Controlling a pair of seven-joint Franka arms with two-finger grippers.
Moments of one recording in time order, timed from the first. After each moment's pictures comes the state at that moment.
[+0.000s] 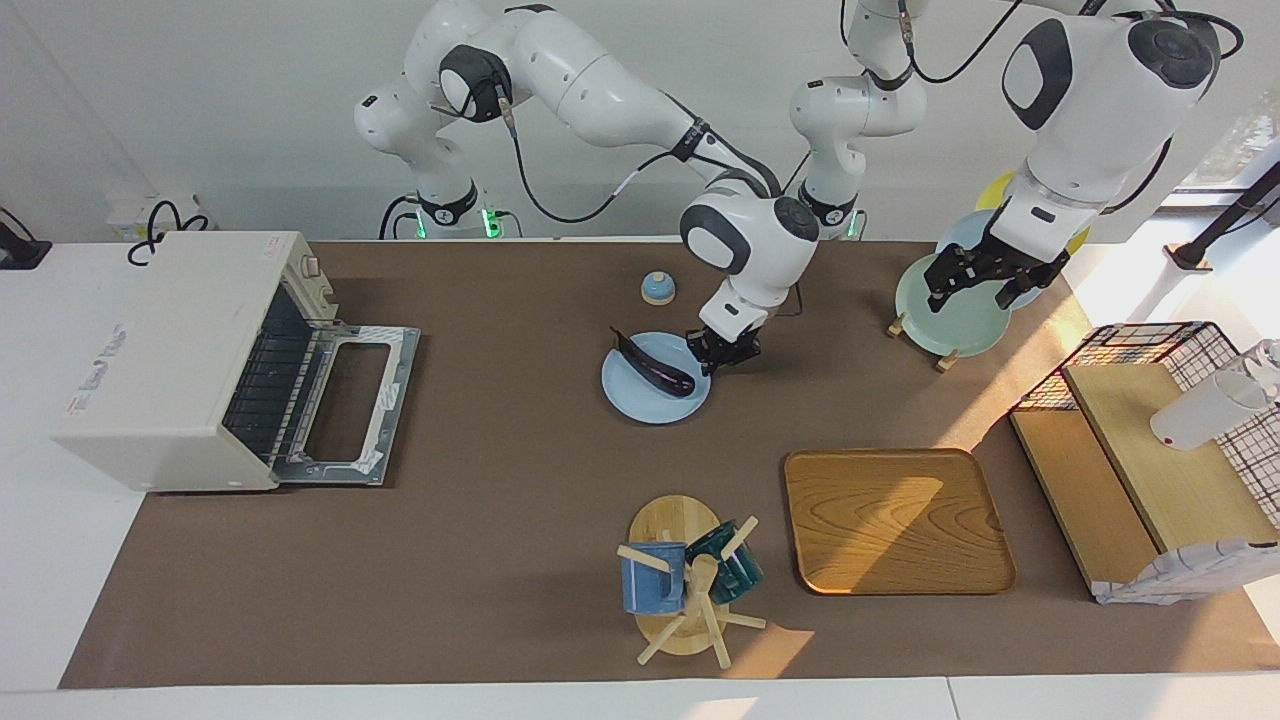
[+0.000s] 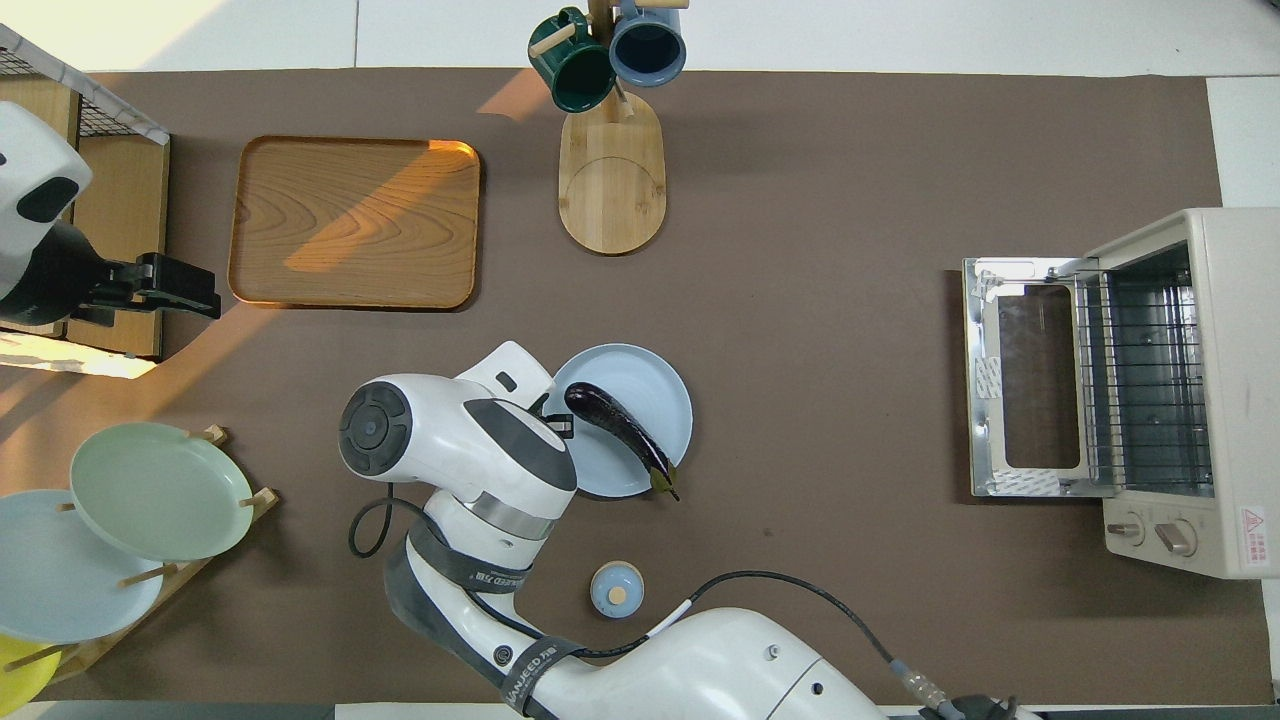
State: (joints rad) left arm -0.05 0.00 -0.05 -1.68 -0.03 1.66 -0.08; right arm 0.85 0.75 0.04 -1.26 -0.20 1.86 0.97
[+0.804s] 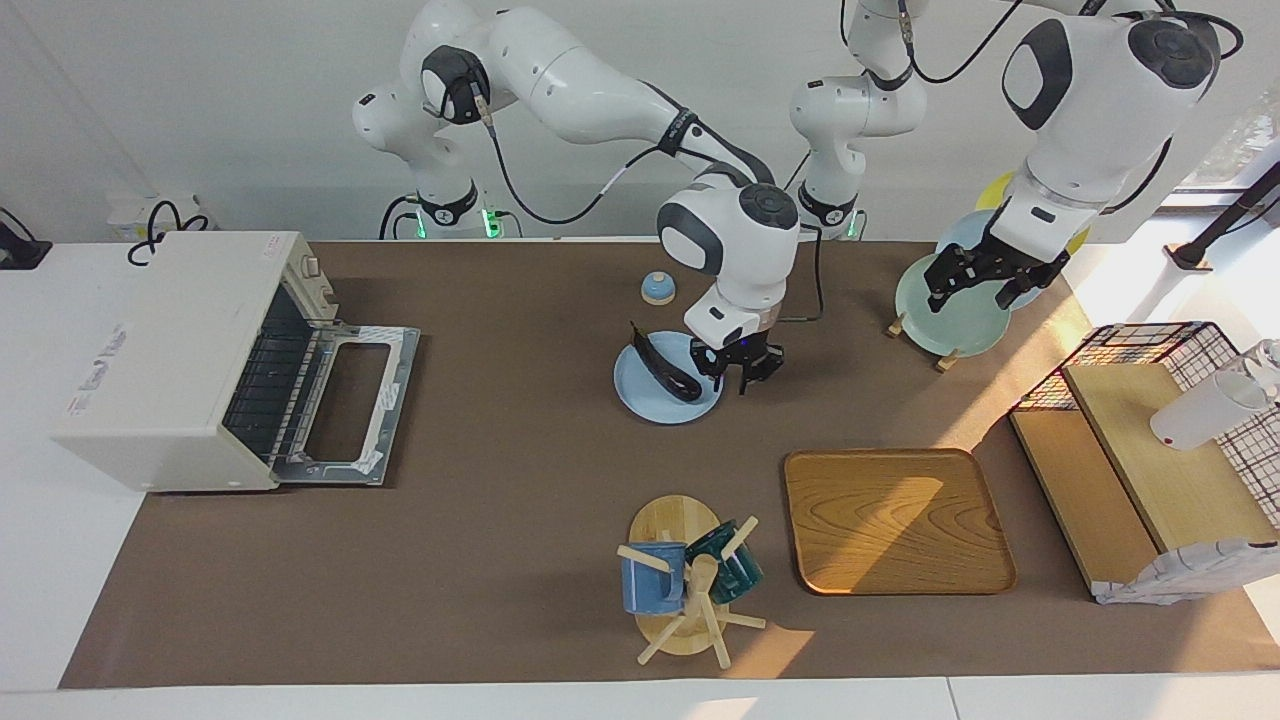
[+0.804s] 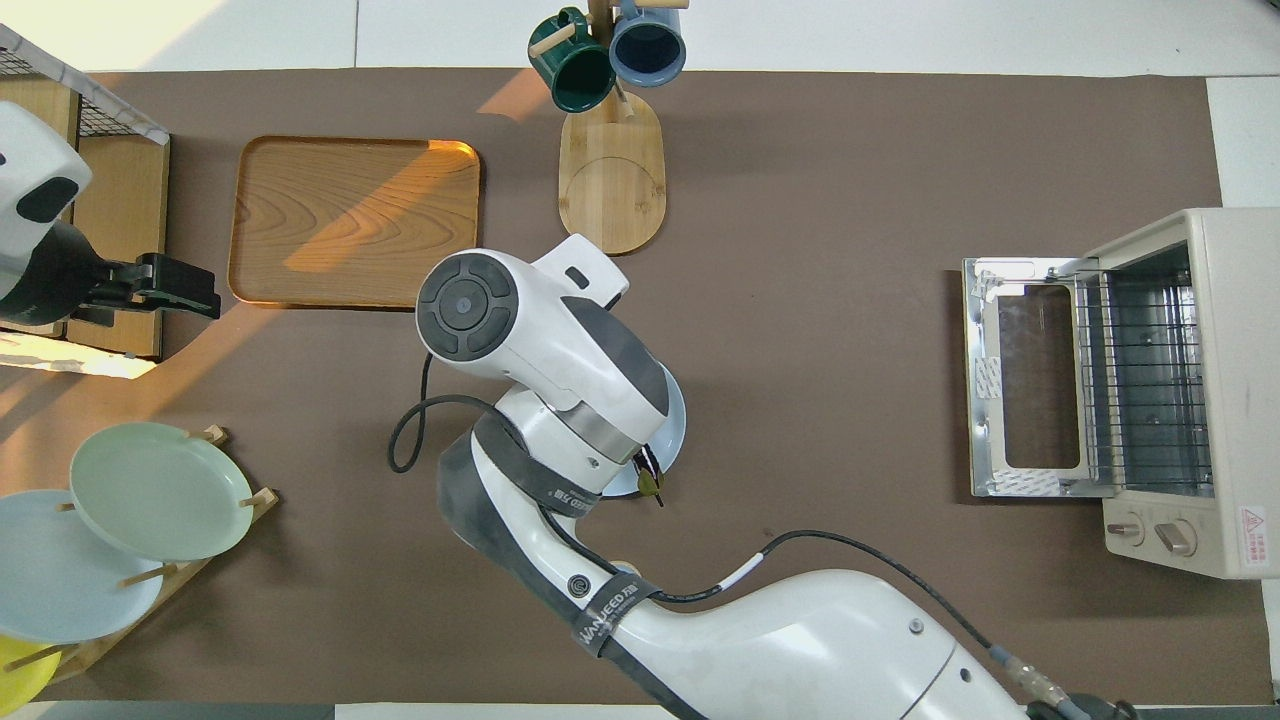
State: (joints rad) left arm -0.05 0.00 -0.05 -1.68 -0.03 1.66 -0.08; right arm 0.70 0.64 0.03 -1.25 -0.18 1.84 0.78
